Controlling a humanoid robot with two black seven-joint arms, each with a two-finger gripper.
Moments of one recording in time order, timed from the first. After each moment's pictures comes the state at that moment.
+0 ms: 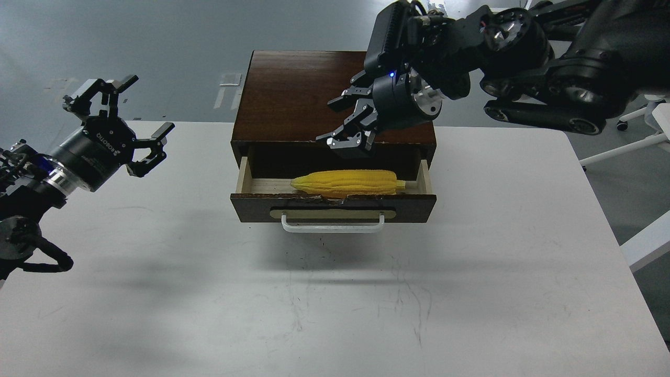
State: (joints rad) left arm -0.64 0.82 -0.47 -1.10 -0.01 -0.49 -0.49; right arm 1.97 -0.28 -0.74 1.17 -1.04 -0.06 0.49
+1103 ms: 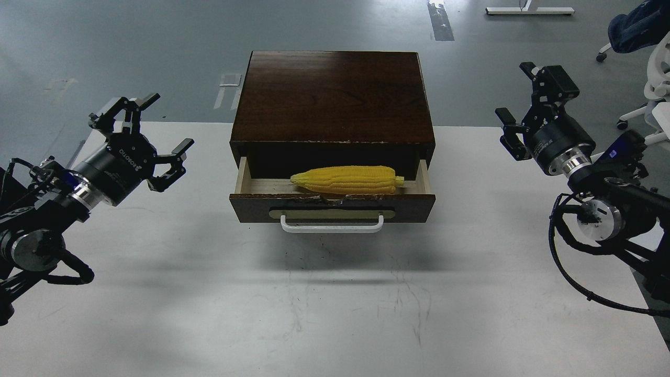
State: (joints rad) left arm -0.60 0.75 -0.47 -1.09 -0.01 -0.49 -0.49; right arm 0.77 -0.66 0.33 1.16 -0.05 -0.06 0.49
